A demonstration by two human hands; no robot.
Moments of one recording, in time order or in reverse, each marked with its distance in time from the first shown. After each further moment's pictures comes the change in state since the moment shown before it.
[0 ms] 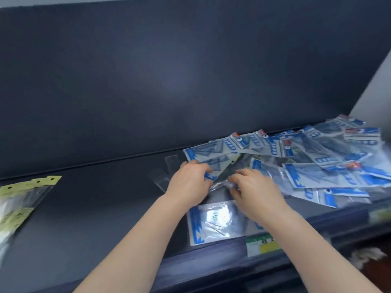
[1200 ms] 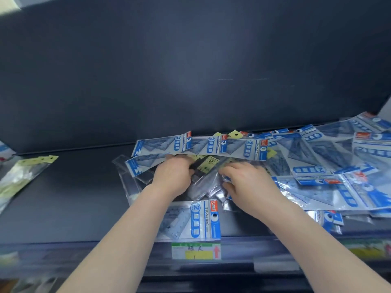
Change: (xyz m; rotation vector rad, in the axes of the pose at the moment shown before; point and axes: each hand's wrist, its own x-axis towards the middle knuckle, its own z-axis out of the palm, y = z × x) left_hand 0.049 0.084 0.044 0.251 0.025 -0.242; right_hand 0.020 0.141 -0.009 0.156 -0.033 -0.305
